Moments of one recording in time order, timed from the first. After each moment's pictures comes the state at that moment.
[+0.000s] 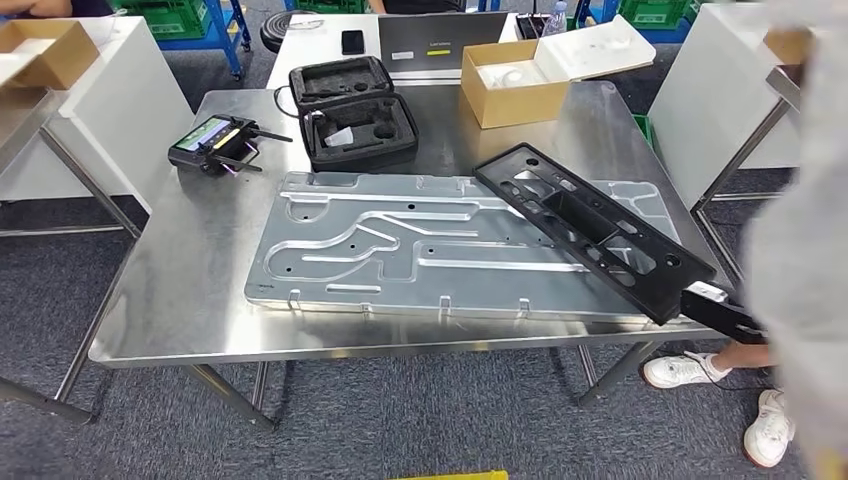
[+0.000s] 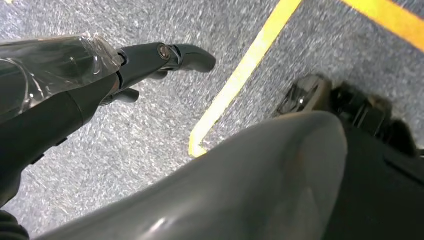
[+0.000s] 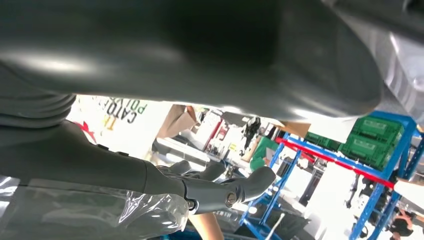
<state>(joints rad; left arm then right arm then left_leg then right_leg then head) -0.13 -0.05 -1.32 -0.19 0.76 0.27 -0.04 0.26 -1.08 -0.25 -1.86 0.76 0.11 0.69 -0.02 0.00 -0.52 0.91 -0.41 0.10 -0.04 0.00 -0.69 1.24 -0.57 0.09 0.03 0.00</state>
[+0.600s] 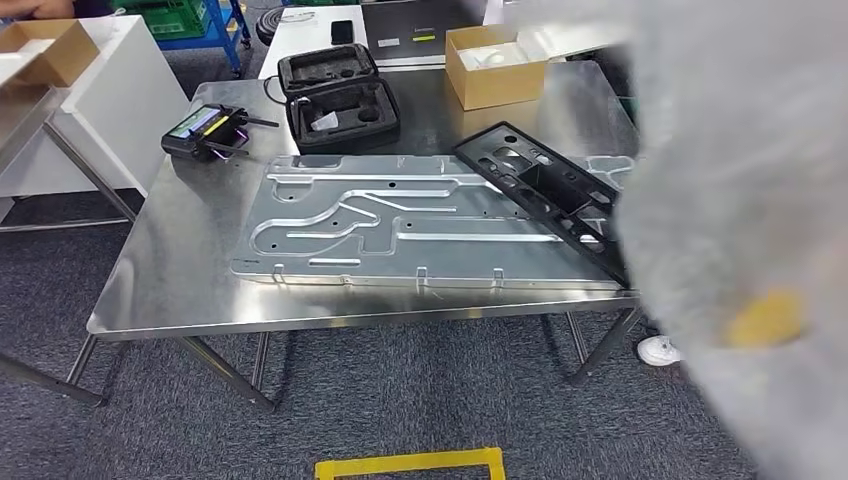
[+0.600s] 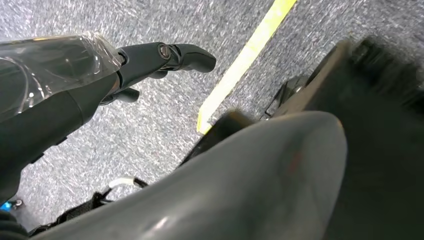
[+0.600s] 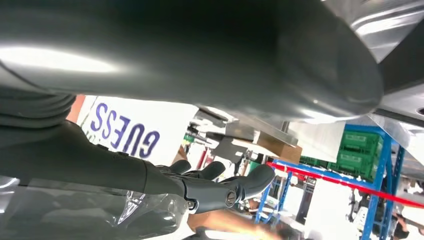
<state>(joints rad) -0.12 -0.05 -1.31 -0.19 0.78 0.28 -0.04 0.39 -0.95 -0.27 -1.84 0.75 -0.11 0.62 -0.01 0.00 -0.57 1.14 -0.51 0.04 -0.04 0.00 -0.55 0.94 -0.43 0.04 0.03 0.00</state>
